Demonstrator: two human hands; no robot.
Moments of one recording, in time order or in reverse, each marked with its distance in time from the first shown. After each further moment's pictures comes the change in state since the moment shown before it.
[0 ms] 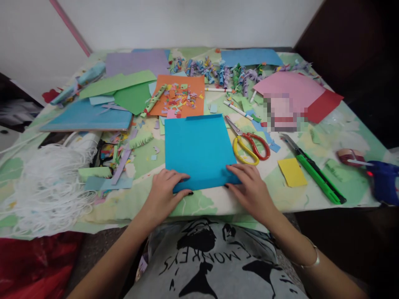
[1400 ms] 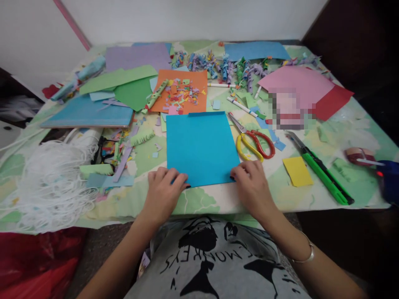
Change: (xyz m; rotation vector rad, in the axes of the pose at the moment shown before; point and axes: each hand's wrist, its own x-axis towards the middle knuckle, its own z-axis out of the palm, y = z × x) left_hand -0.010 0.001 0.006 0.450 0.240 0.188; right_hand 0.008 0.002 0.011 -0.343 0.039 -0.079
